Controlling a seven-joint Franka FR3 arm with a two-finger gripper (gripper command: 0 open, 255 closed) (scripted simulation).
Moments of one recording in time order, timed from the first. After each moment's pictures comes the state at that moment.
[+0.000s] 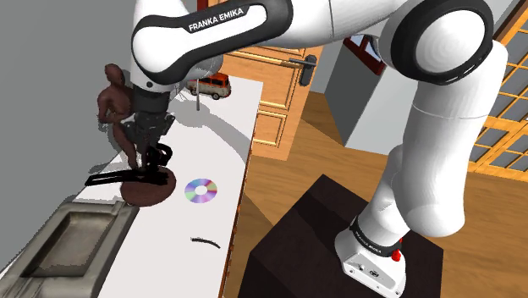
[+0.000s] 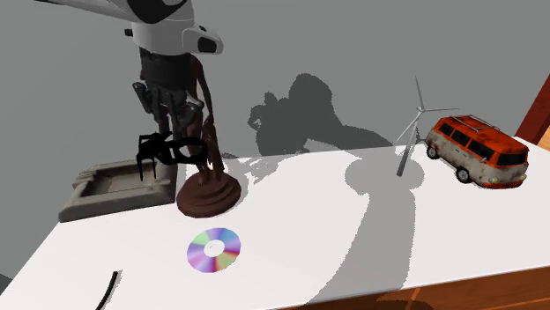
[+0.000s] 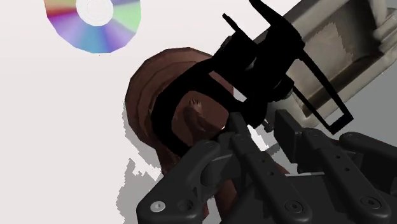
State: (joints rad) arm 0.38 0.30 0.11 -1.77 0.21 2.19 0.24
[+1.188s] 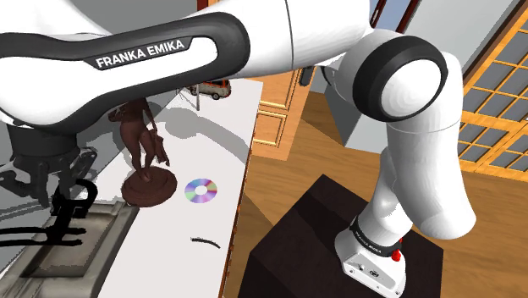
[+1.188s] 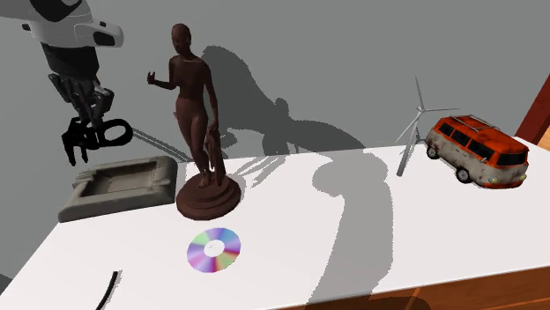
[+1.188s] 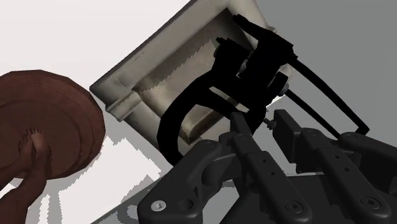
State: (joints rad) arm 0.63 0.57 0.16 -1.37 0.09 2.12 0.58
